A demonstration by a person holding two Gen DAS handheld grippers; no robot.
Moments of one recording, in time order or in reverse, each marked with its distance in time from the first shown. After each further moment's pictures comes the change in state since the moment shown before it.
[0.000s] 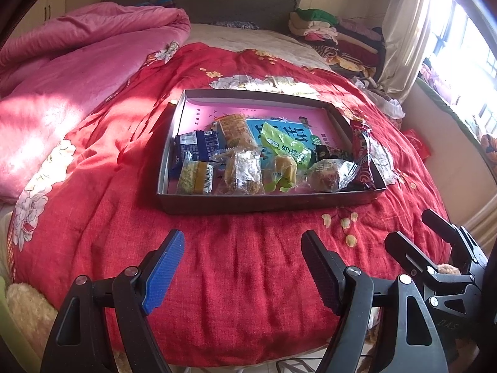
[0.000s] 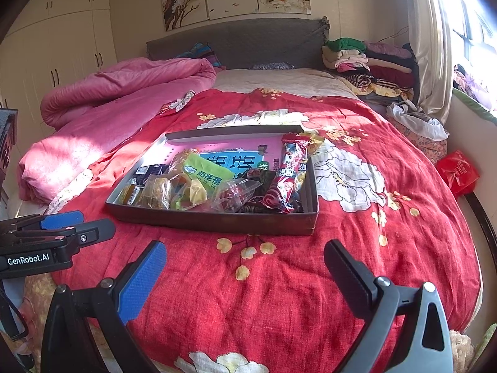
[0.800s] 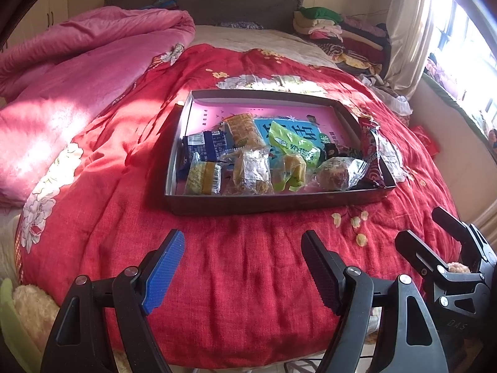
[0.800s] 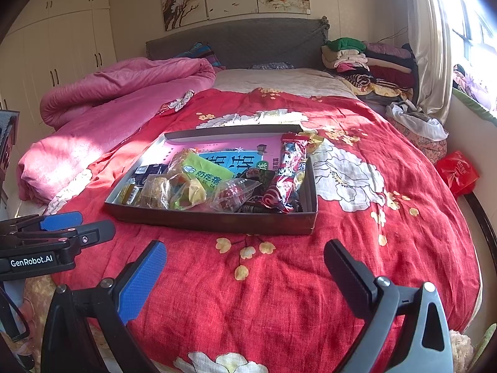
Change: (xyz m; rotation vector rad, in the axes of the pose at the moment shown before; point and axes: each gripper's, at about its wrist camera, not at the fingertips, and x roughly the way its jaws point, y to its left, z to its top) left arm 0.002 -0.001 -0.001 0.016 -0.006 0.059; right arm 0.001 0.000 -0.001 -0.001 0.004 -0.001
